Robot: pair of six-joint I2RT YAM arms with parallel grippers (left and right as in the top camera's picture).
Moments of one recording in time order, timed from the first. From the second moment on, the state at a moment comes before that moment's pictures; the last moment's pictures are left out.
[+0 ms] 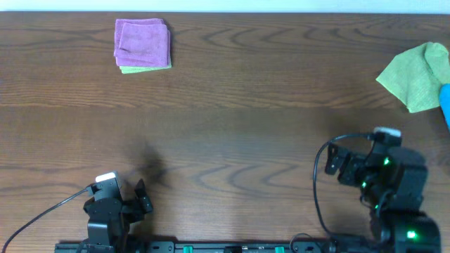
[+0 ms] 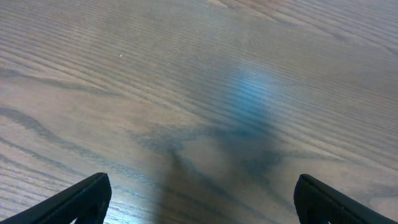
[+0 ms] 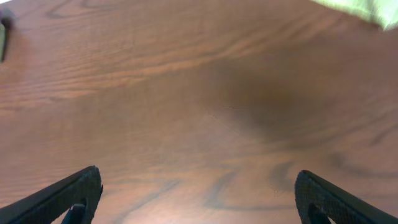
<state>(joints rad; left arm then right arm) -0.11 0.01 0.33 -1.03 -0.19 -0.31 -0.08 0.65 0.77 -0.86 -0.06 0.20</state>
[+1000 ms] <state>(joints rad) -0.11 0.01 0.33 -1.03 -0.19 -0.31 -0.67 0.89 0.95 -0.87 -0.48 0.22</state>
